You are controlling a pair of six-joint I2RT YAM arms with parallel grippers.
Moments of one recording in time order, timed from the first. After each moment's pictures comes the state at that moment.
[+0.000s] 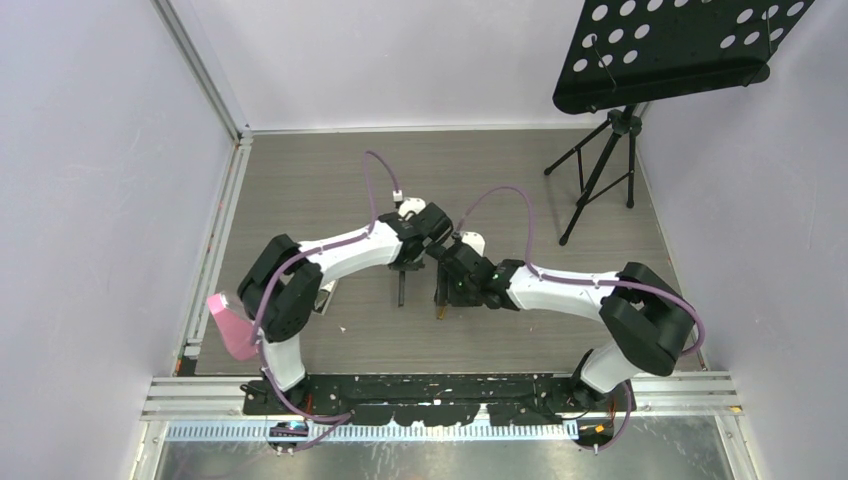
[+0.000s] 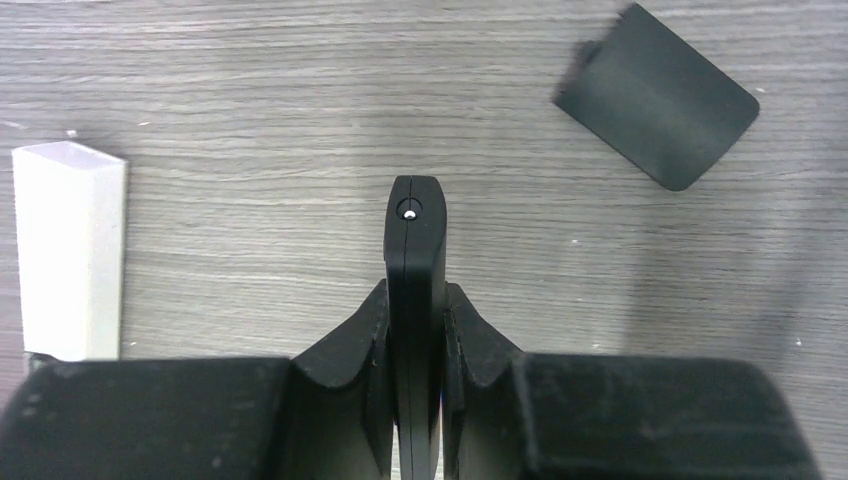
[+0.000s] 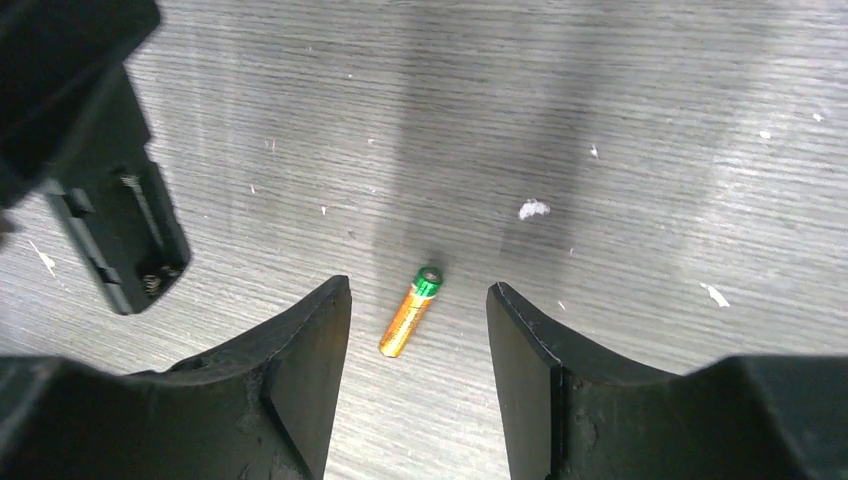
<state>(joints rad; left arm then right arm) -0.82 1.84 1.30 -0.71 -0.48 -0.72 0.92 1.53 0.78 -0.19 0.17 0.83</state>
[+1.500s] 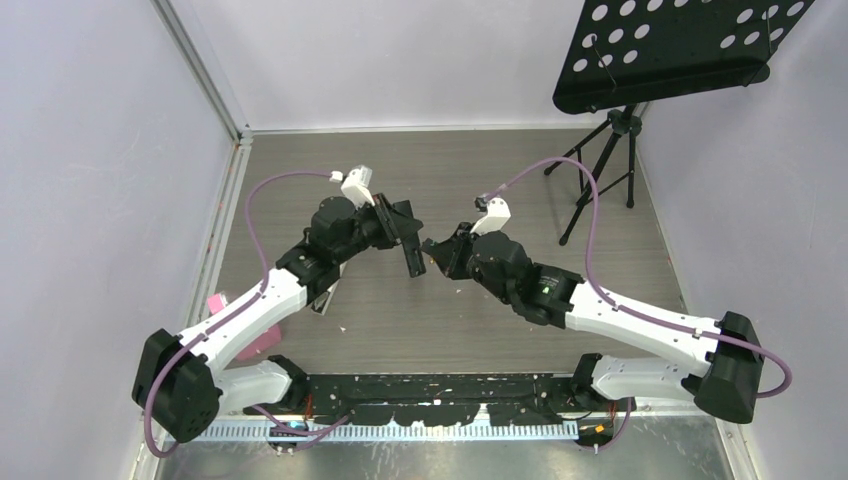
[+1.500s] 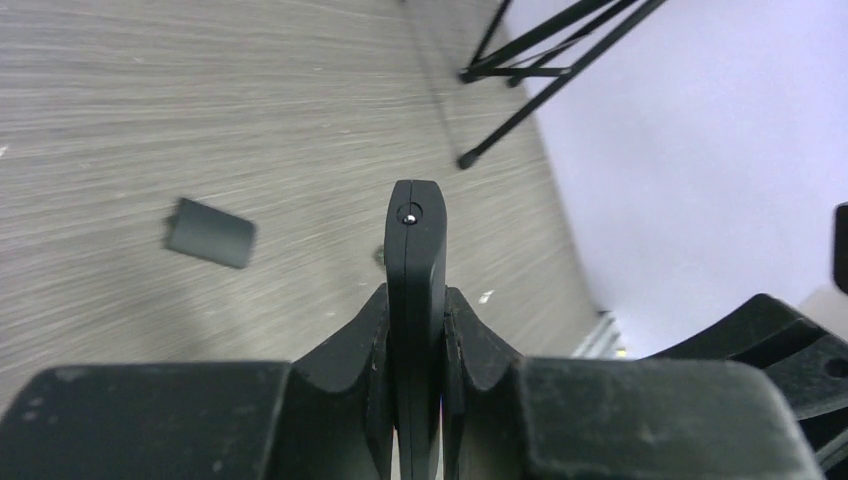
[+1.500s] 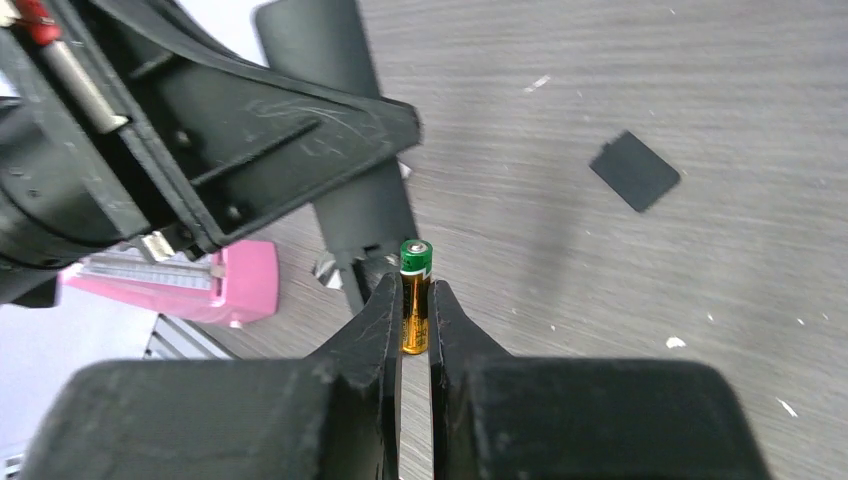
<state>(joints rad) -0.59 1.15 0.80 0.06 0.14 -0.74 1.02 1.14 0.86 -0.11 0.39 0.79</state>
